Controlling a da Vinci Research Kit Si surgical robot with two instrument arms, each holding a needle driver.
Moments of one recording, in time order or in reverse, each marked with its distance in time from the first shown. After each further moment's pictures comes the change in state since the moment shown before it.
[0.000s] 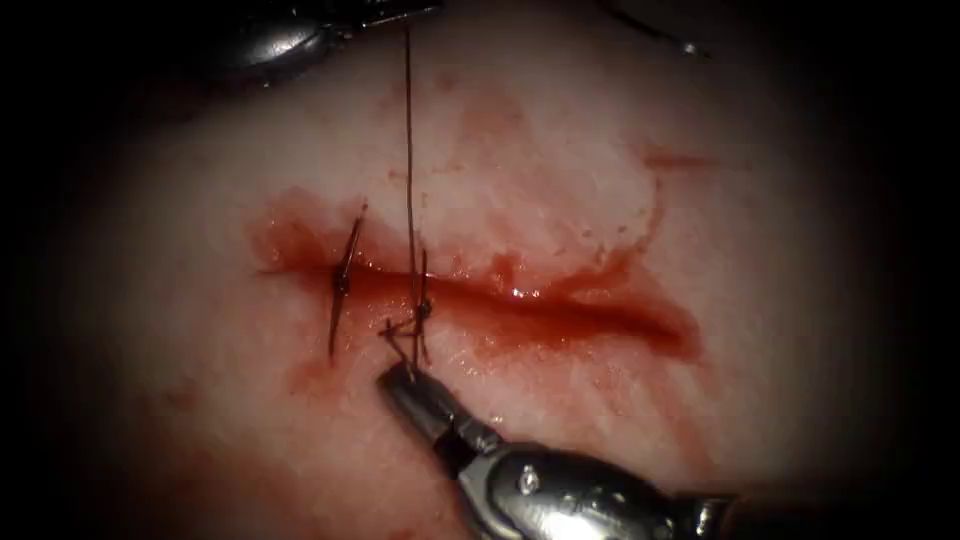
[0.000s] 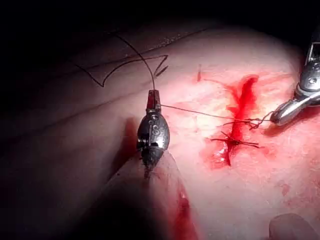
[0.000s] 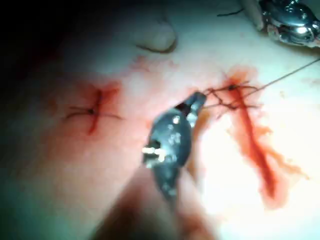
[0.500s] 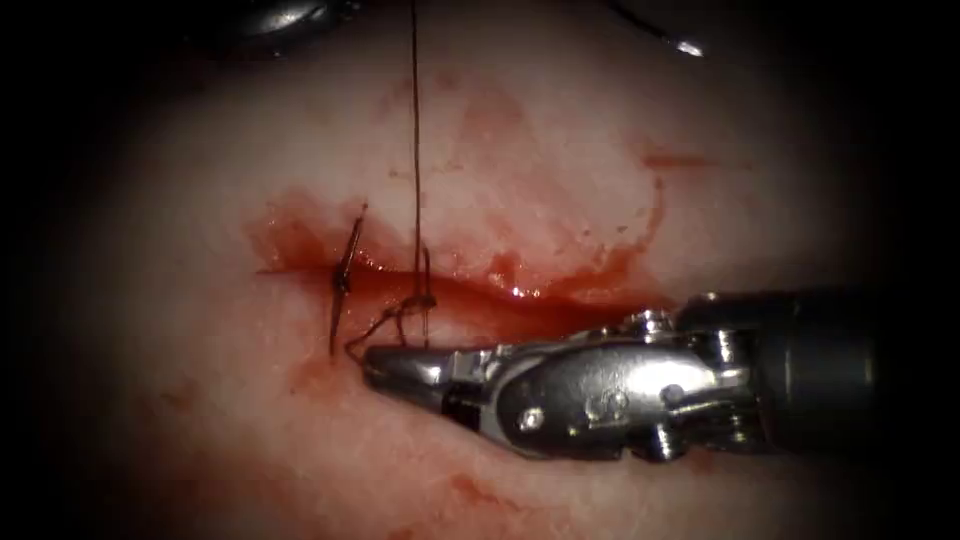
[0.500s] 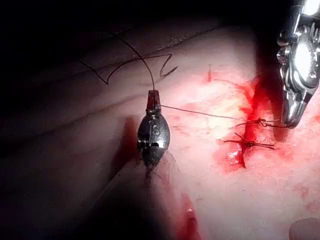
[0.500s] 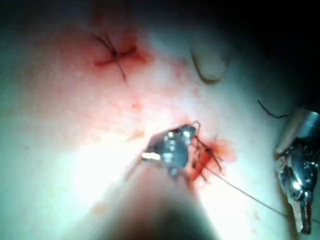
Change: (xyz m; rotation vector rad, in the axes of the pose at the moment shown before) right arm 0.003 0.005 0.002 0.524 0.064 -0.964; left arm -0.001 -0.002 0.001 0.017 -0.009 0.003
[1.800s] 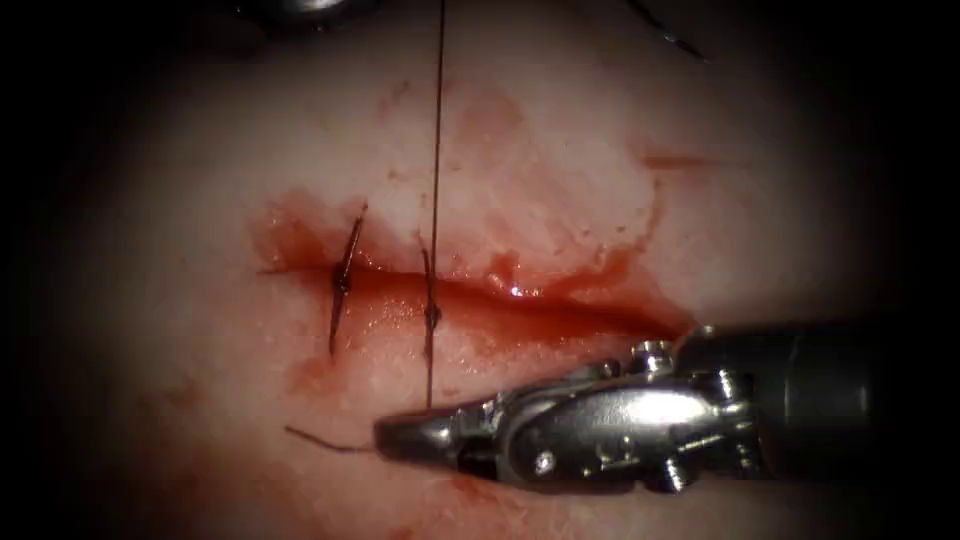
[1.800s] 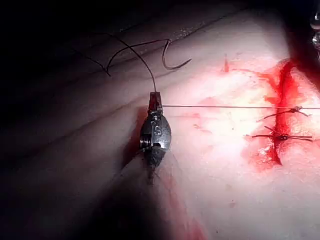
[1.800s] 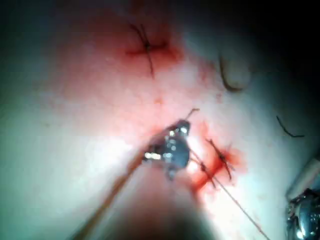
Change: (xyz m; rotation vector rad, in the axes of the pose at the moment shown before) right arm 0.002 -0.005 0.000 0.104 0.062 0.016; left arm -0.006 -0.006 0.003 0.103 -0.095 0.074
